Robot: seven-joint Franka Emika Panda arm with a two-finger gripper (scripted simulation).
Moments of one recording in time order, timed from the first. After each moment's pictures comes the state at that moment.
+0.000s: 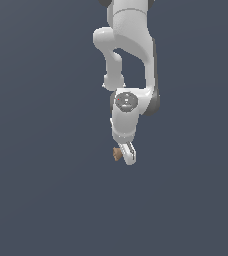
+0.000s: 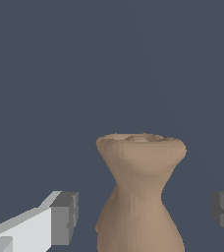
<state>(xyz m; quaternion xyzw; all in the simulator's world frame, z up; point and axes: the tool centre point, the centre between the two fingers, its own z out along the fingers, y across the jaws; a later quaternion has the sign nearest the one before) 0.003 0.037 0.072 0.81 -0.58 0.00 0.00</state>
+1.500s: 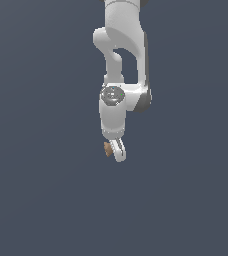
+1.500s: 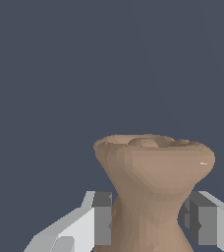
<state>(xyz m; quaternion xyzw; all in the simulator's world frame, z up) -0.003 -0.003 0.089 0.81 -0.58 0.00 0.00</state>
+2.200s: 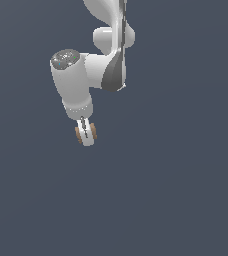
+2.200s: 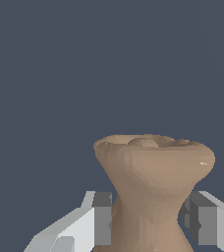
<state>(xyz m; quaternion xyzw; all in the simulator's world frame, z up) -0.016 -0.114 0.185 0.81 -0.58 0.00 0.00</state>
